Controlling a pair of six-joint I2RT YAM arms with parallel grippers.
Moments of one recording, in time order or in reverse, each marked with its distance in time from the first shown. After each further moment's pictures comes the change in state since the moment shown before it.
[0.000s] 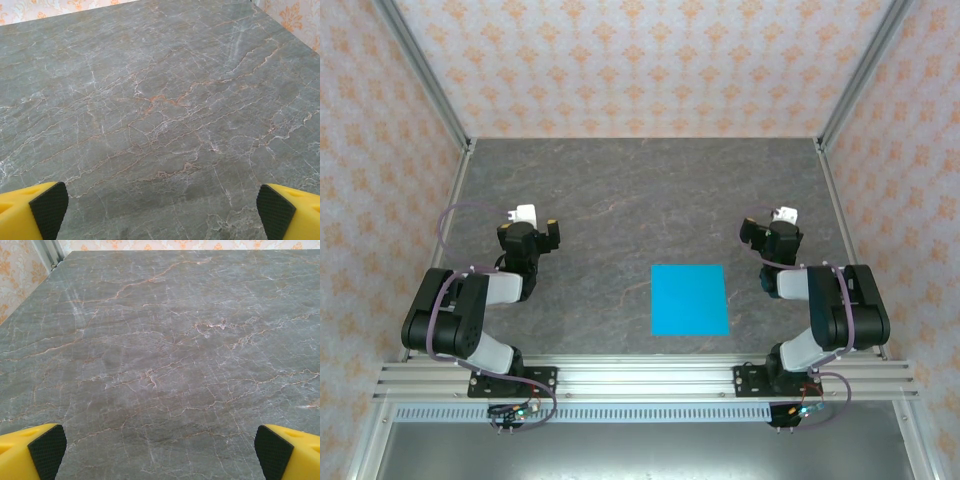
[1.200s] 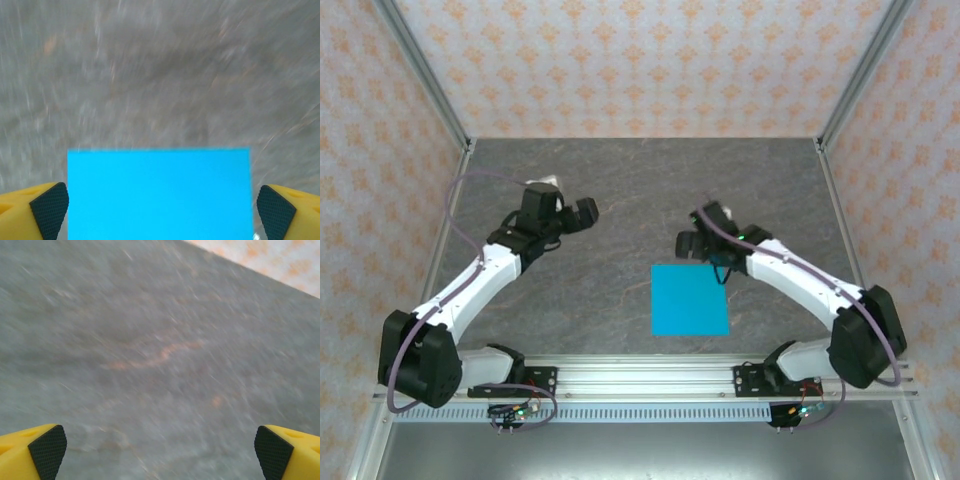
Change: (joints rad) left arm -0.249 -0.252 0.476 -0.973 0.274 -0.525; right arm 0.647 -0.155 0.560 -1.357 0.005 0.481
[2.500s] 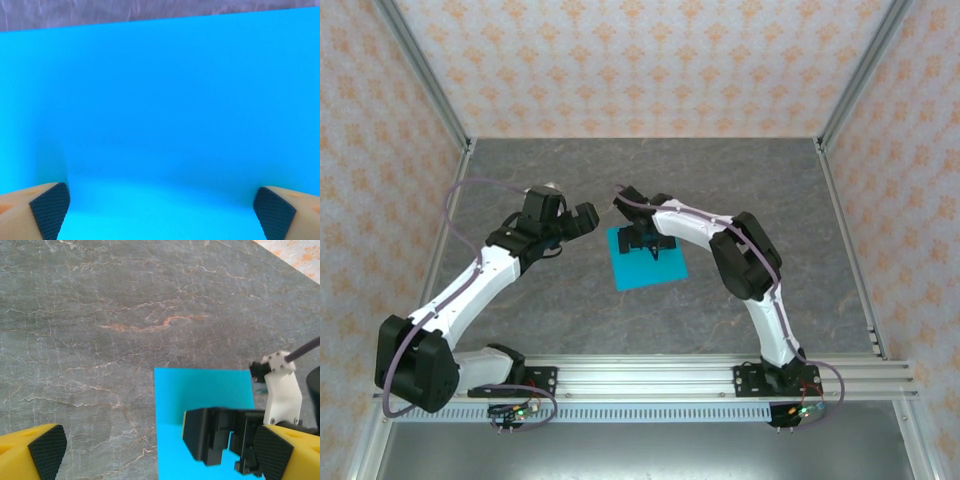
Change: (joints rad) left arm -0.011 -0.012 0.039 -0.129 -0.021 -0.103; right arm 0.074 0.817 0.703 -0.114 -0.079 -0.074
